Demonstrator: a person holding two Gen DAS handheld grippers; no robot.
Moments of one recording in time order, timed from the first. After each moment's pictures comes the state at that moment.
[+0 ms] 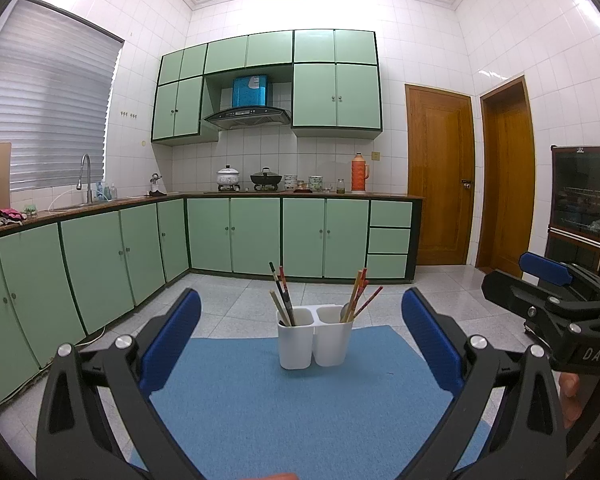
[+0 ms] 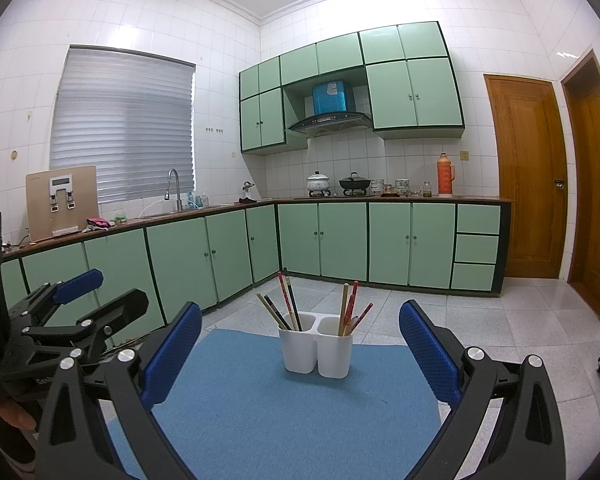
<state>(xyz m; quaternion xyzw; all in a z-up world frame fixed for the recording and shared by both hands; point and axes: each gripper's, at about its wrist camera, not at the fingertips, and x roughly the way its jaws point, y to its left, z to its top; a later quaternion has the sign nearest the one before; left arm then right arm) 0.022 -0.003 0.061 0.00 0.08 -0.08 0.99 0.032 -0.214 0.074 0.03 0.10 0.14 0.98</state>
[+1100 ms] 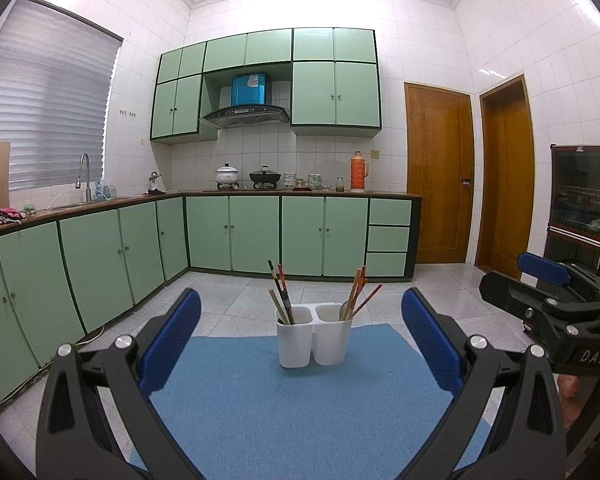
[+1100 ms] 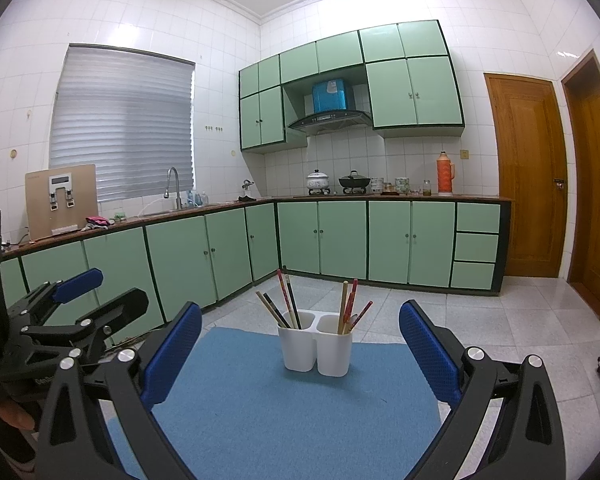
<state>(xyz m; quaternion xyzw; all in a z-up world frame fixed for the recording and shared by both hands) 0.022 0.001 0.062 0.00 0.09 -0.09 0.99 0.032 -0.213 0.074 0.03 0.10 0.14 0.98</state>
